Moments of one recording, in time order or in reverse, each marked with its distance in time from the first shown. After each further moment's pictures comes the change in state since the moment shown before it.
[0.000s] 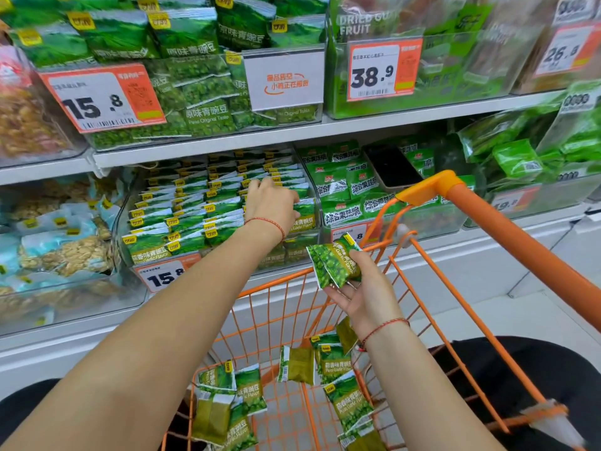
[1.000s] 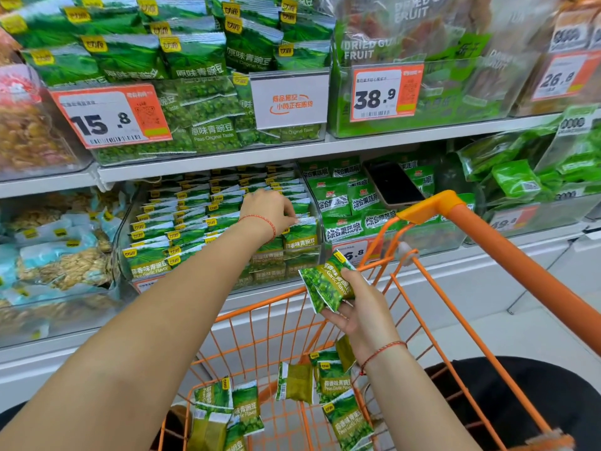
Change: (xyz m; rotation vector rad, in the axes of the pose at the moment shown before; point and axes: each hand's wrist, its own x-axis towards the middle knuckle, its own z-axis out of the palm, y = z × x) left_hand 0.024 -0.022 -0.003 -0.255 -0.111 -0.022; right_hand 0.003 0.004 0.001 -0.103 -0.061 -0.024
